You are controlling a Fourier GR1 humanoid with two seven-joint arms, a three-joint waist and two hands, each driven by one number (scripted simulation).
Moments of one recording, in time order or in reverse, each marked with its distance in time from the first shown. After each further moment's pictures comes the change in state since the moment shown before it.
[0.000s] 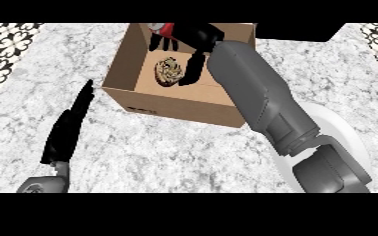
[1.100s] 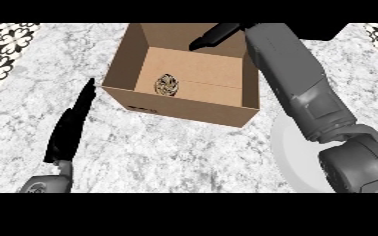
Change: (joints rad) left arm -0.008 -0.018 -0.002 -0.006 -0.013 0.010 -0.001; right arm -0.029 -0.124 -0.361 0.096 -0.484 0.033 0.043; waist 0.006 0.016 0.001
